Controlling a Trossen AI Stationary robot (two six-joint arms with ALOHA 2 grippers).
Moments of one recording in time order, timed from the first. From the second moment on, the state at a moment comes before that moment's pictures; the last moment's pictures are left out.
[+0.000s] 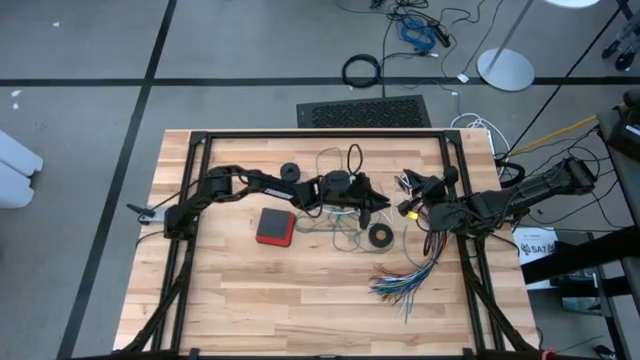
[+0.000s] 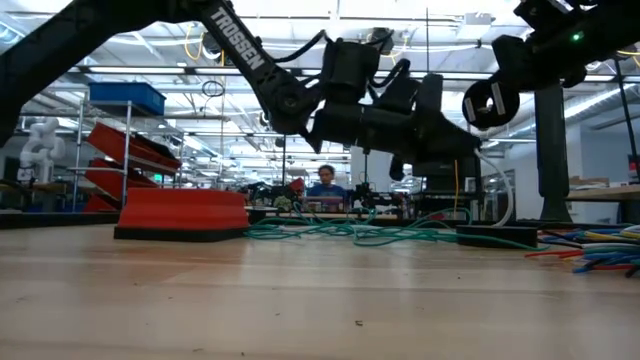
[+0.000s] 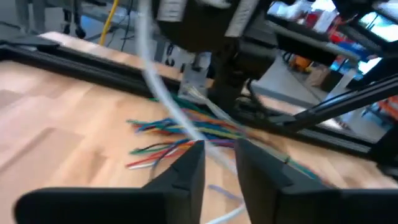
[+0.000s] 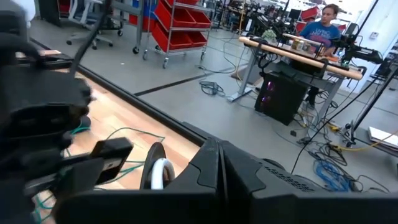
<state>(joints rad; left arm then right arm) 0.16 2.30 1.46 0.72 0.23 -0.28 0.30 0.79 0.45 -0.18 1.27 0.35</state>
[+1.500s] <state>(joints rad) 0.11 2.33 1.47 0.80 0.00 -0.34 0.29 0.79 0.45 0.04 1.28 0.14</state>
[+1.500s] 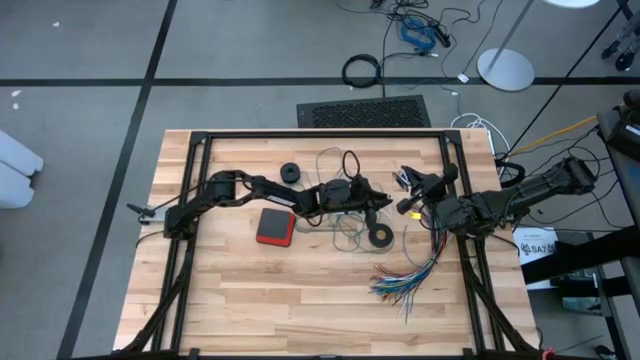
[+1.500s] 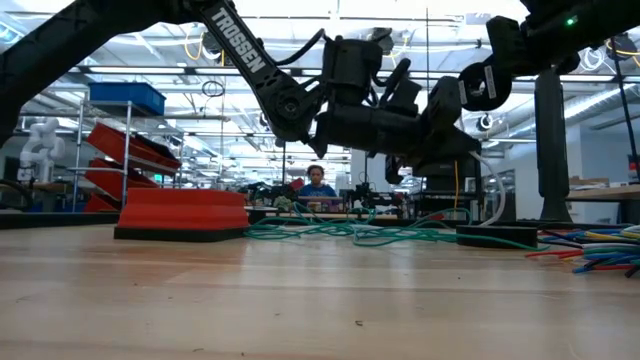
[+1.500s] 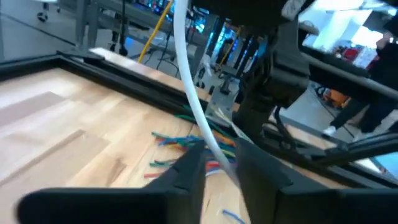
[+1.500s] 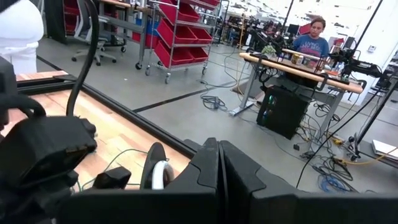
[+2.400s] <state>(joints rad) 0.09 2.33 1.60 0.64 0.05 -0.14 0.28 0.92 0.45 0.17 1.32 0.09</state>
